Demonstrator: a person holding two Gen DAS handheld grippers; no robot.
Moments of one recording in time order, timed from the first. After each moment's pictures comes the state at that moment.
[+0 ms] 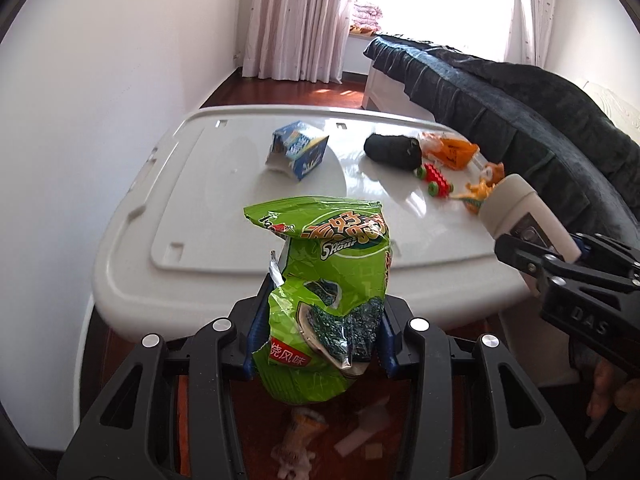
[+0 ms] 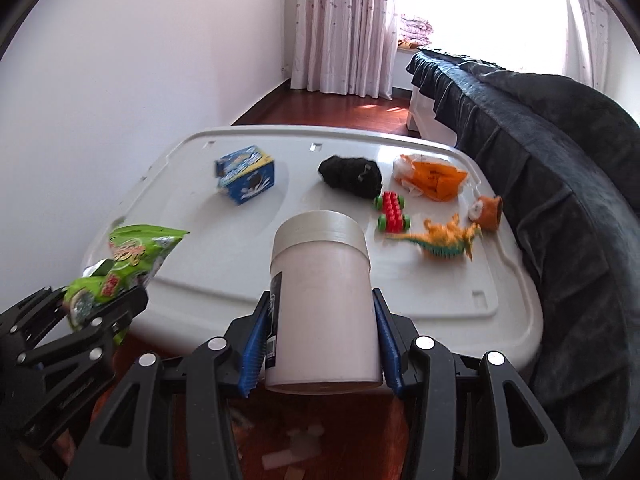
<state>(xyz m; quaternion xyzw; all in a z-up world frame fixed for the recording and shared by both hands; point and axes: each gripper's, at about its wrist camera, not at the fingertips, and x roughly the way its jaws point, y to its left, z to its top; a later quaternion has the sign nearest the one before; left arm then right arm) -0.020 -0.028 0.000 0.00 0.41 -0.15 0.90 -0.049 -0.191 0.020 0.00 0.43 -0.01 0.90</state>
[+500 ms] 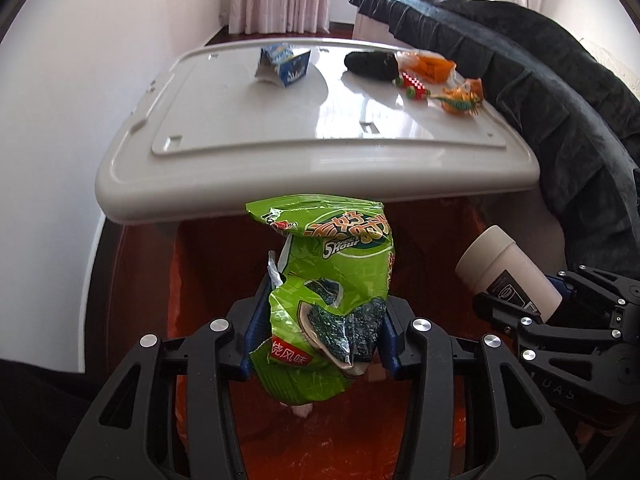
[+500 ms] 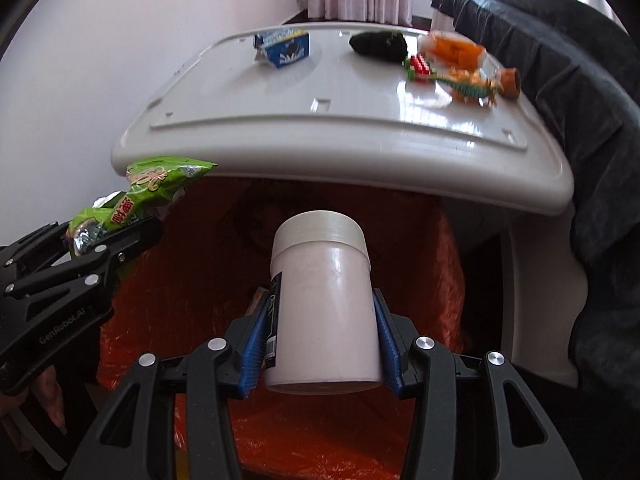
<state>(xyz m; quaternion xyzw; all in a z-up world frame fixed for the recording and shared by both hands) -0.095 -0.025 -0.037 0.03 0.49 -0.16 0.86 -0.137 -0.171 -0.049 0.03 0.55 0.02 0.84</state>
